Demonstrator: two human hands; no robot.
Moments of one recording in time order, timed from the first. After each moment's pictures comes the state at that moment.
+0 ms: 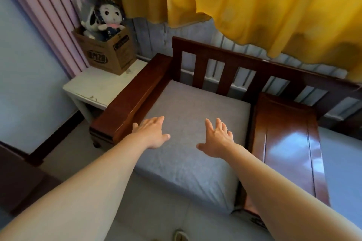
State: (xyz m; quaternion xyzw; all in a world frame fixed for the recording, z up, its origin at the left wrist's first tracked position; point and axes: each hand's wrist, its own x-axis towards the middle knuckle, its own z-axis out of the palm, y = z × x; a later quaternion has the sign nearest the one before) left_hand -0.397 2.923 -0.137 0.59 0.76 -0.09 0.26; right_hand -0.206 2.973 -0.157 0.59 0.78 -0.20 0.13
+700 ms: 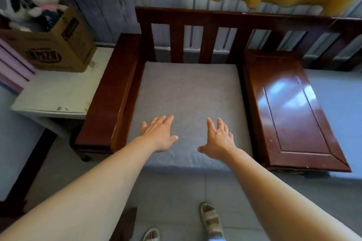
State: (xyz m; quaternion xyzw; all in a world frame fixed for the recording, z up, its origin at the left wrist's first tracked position) left_hand -0.472 2.958 -0.229 0.72 0.63 -0.14 0.26; right_hand -0.292 2.937 -0.248 0.71 0.63 -0.28 0.10
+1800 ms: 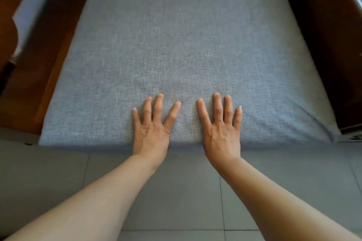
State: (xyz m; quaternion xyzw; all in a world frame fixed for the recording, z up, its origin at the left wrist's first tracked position) left_hand -0.446 2.937 -0.671 0.79 0.61 -0.12 0.04; right_hand -0.286 2.919 -0.694 0.69 0.72 0.02 -0.01
